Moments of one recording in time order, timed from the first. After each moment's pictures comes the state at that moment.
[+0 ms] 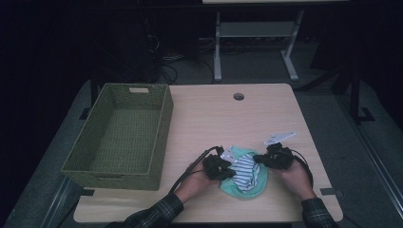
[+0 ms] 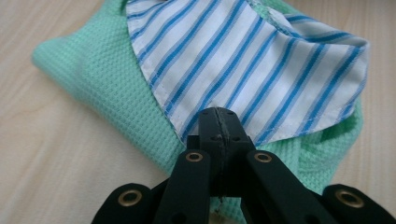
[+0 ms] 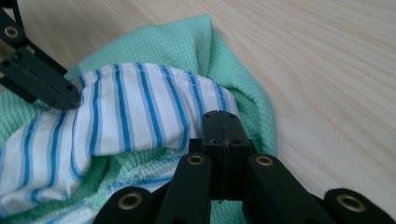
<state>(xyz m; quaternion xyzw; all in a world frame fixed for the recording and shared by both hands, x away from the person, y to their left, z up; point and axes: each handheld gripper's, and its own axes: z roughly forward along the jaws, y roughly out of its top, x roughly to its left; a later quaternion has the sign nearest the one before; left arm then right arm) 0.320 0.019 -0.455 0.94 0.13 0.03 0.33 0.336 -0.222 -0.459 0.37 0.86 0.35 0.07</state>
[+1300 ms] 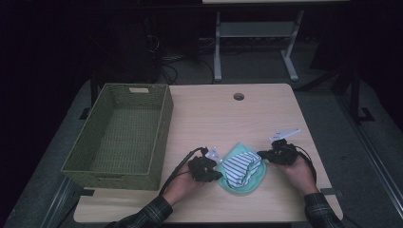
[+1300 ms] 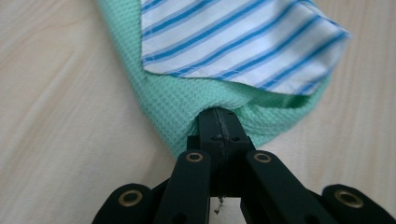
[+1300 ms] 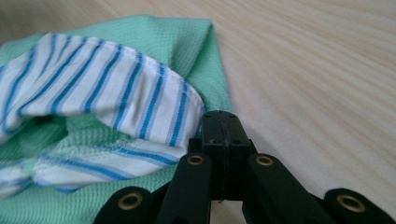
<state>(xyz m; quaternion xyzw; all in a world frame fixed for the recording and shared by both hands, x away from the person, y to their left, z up) 0.316 0.060 -0.454 0.93 0.19 0.00 0.31 0.349 -0.239 -0.462 0.38 0.85 0.35 0.07</state>
